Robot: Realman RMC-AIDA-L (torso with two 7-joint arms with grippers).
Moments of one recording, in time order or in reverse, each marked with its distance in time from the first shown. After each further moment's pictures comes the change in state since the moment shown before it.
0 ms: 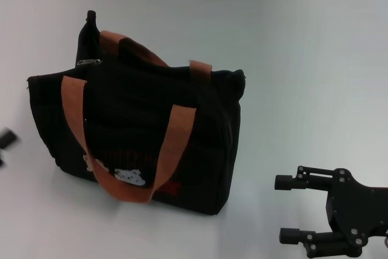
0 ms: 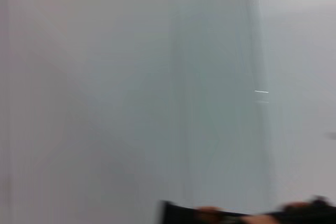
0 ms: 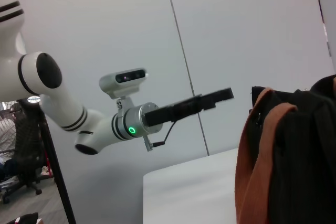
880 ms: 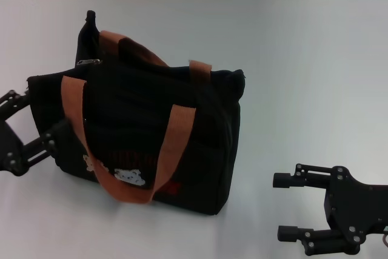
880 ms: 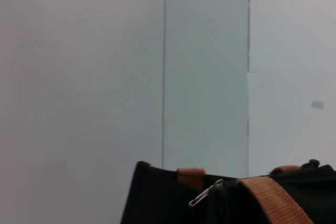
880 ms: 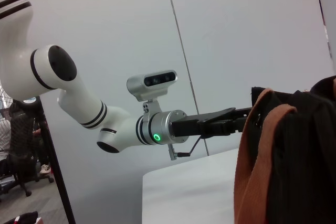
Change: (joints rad) left arm -0.131 -0.045 -0.020 -0.014 0.161 -0.131 0.009; right arm 0.009 0.001 0.000 0.000 0.000 0.004 0.000
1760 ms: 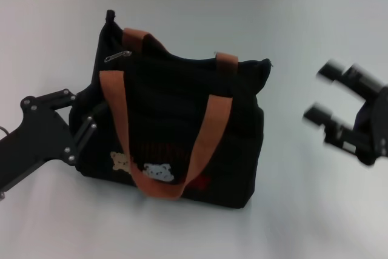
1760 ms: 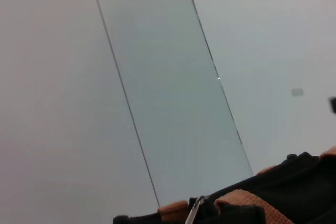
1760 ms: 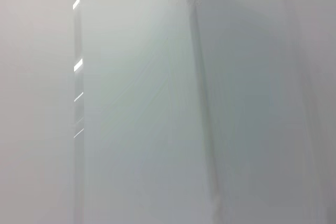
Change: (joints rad) left arm -0.068 -0.041 0.001 -0.171 -0.008 -0.052 0.470; right arm -0.054 0.007 0.012 0.159 0.468 -0.008 -0.131
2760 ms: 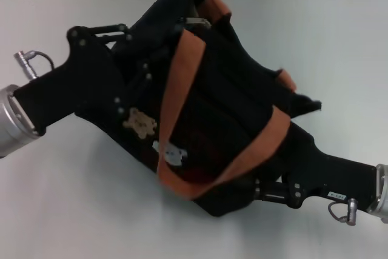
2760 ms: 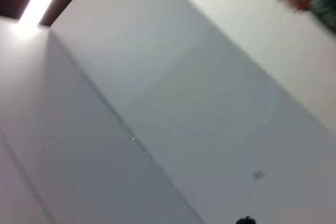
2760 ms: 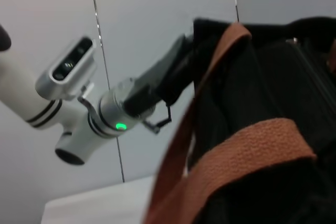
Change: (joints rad) left arm -0.247 -0.002 0.024 -0.010 -0.008 0.134 0.266; right arm 0.094 0.000 -0.063 0.118 -0.230 0.301 -0.093
